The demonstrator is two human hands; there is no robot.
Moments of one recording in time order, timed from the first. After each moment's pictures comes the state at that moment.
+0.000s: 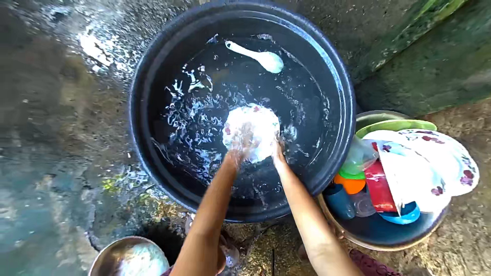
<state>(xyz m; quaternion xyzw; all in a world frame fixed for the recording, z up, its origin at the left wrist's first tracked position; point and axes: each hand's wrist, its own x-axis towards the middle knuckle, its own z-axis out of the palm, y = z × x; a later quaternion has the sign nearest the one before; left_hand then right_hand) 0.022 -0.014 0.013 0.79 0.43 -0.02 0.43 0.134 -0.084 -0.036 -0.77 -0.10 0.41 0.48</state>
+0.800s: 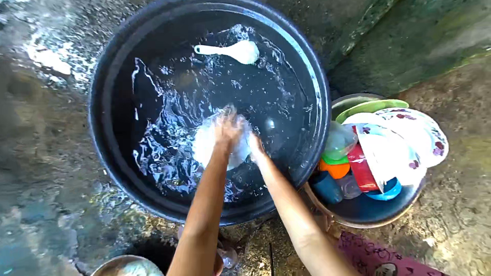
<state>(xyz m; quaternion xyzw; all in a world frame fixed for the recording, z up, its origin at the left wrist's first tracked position) 0.072 0.025 -0.018 0.83 0.46 -0.09 0.30 0.128 -0.076 -0.039 -0.68 -0.02 0.51 0.53</state>
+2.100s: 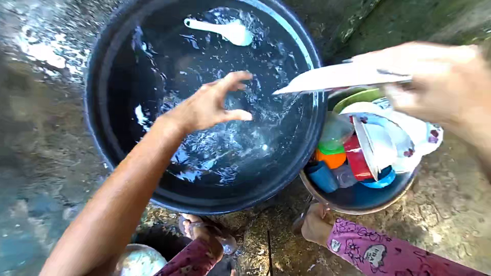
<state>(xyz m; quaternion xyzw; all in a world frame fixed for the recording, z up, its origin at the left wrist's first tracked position) 0.057 0.055 0.132 0.89 0.17 0.01 0.42 0.360 -0.185 0.227 -0.68 -0.73 0.03 0.10</state>
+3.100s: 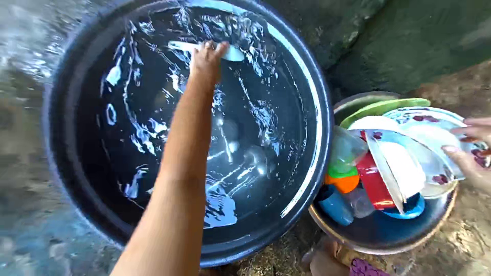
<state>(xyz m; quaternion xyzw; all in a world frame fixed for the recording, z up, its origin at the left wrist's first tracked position) 0.204 0.185 0.011 0.92 0.34 -0.06 0.17 0.442 -0.327 0.141 -0.88 -0.46 0.11 0.07</state>
